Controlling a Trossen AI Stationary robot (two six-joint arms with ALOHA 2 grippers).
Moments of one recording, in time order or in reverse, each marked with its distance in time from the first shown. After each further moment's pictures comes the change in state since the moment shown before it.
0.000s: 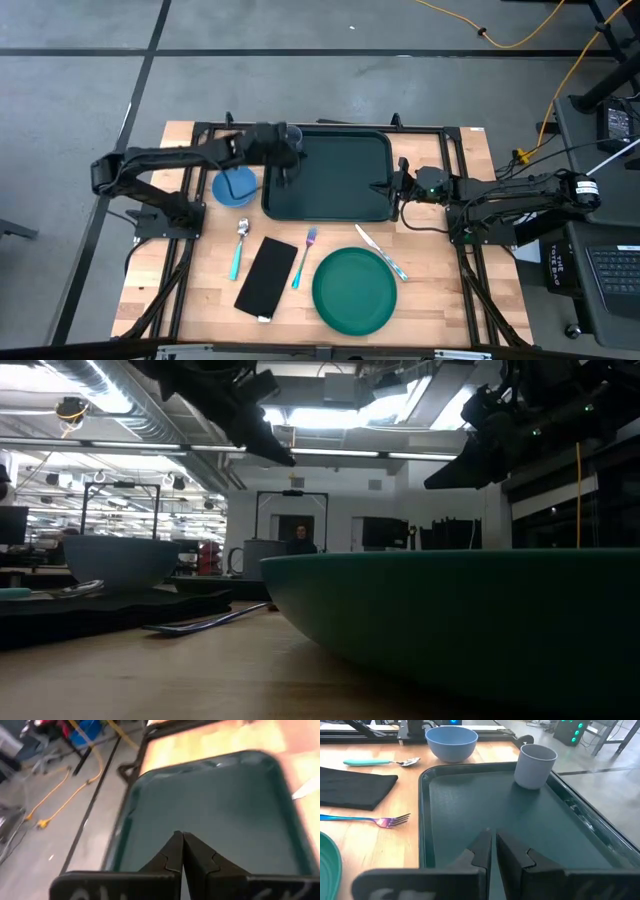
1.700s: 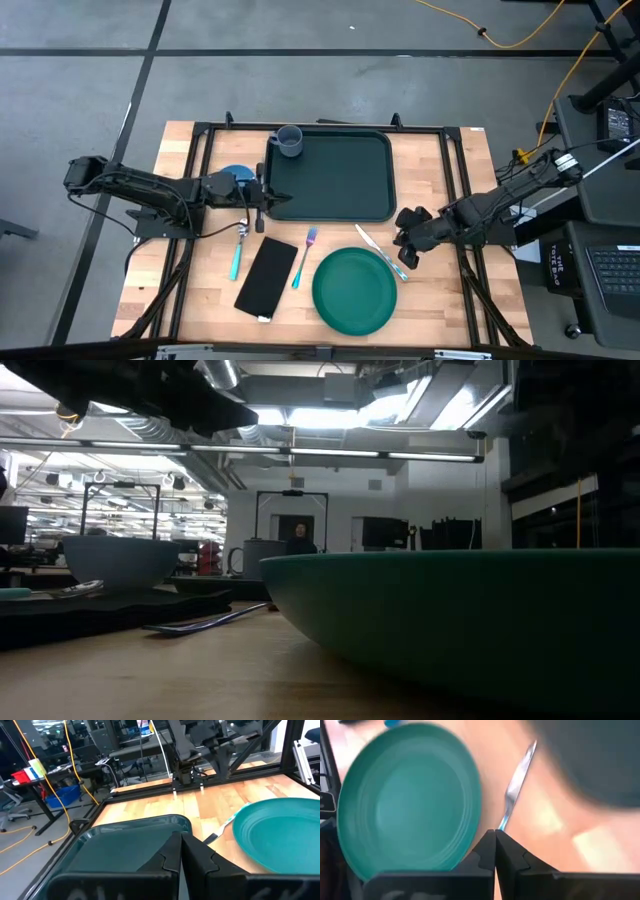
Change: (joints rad) left arm -0.373 -0.323 -0.487 0.521 -0.115 -0.213; right arm 0.593 0.141 0.392 -0.934 0.040 0.987
